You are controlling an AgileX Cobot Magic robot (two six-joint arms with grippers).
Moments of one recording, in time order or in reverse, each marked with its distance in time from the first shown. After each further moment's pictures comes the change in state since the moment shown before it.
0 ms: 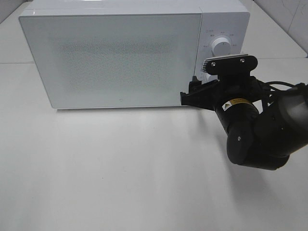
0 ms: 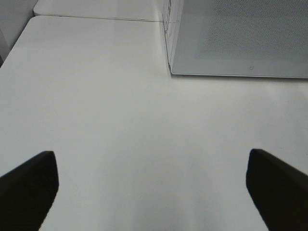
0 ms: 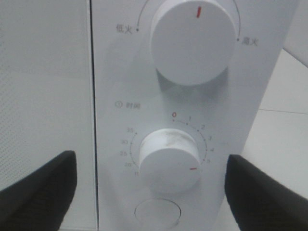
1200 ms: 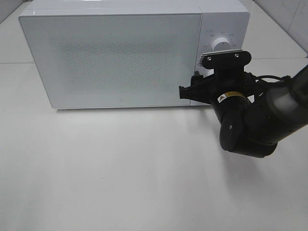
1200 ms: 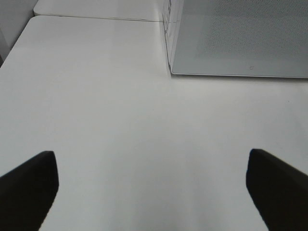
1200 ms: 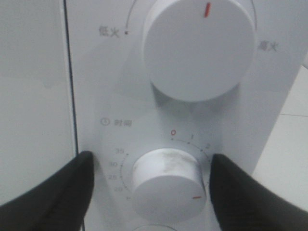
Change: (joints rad) left arm 0.000 0.000 0.000 0.000 0.000 0.000; right arm -0.049 0.059 -0.092 -0.011 0.029 -0.025
